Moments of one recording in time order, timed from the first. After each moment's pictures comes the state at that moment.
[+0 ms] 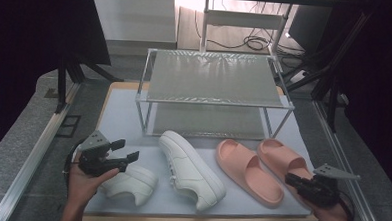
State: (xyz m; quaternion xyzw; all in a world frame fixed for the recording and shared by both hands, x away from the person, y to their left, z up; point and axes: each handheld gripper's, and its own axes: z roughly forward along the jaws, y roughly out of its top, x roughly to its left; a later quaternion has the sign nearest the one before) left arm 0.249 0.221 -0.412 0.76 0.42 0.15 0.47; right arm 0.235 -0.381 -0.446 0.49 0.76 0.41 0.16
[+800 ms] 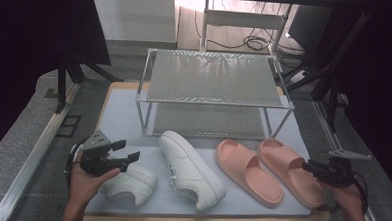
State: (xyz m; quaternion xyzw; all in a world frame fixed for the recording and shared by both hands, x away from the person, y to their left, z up) left arm 0.252 0.219 -0.416 0.77 0.42 0.15 0.46; right arm 0.296 -0.445 -0.464 0.52 0.76 0.35 0.17
